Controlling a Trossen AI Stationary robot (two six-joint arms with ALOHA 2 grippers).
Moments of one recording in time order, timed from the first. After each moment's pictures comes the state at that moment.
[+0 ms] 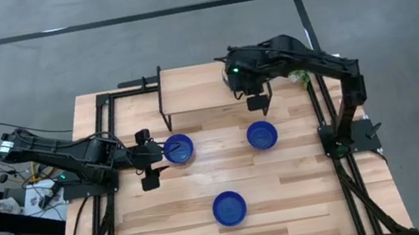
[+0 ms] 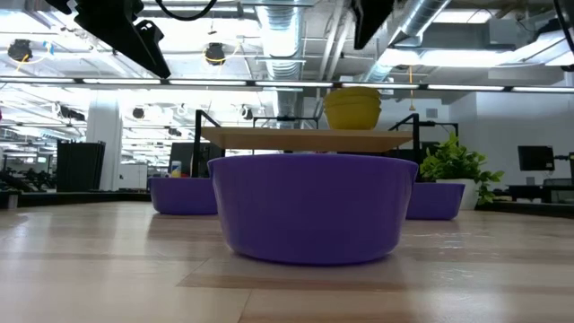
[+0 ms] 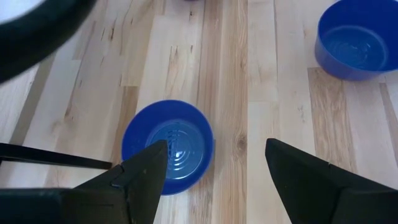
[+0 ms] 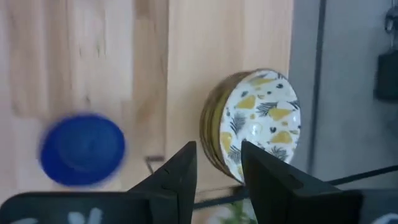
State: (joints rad) left arm -0.28 0.86 0.87 -0.74 -0.35 -0.11; right arm -0.23 1.79 2.16 -1.57 0.30 -0.41
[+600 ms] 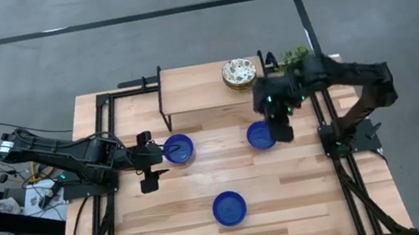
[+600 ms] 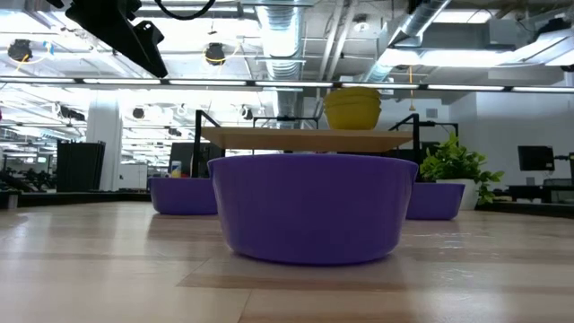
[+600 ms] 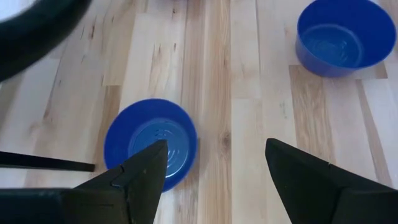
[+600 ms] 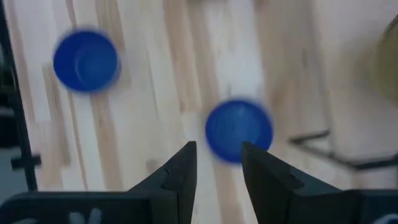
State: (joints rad) left arm -0.28 0.86 0.87 -0.74 -0.29 -0.11; right arm 0.00 1.54 1.88 -1.57 0.00 0.11
